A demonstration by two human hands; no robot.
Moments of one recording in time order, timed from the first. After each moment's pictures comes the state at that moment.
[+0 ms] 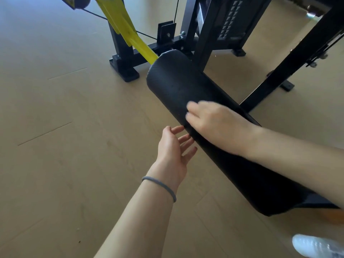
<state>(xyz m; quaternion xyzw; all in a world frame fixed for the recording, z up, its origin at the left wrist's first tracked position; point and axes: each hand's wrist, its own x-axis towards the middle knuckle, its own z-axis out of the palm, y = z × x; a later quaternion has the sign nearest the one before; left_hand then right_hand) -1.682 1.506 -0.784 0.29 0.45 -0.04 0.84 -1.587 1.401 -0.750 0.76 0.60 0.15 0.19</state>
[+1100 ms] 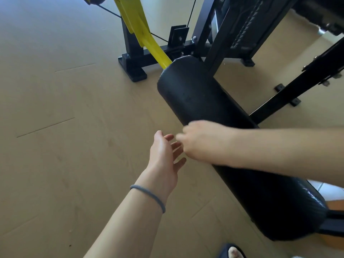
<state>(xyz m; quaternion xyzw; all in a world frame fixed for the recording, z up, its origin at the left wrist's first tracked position) -1.681 1.535 -0.794 0.29 0.47 -0.03 0.84 -1.605 1.463 -0.739 0.64 0.66 -0.11 0.39</state>
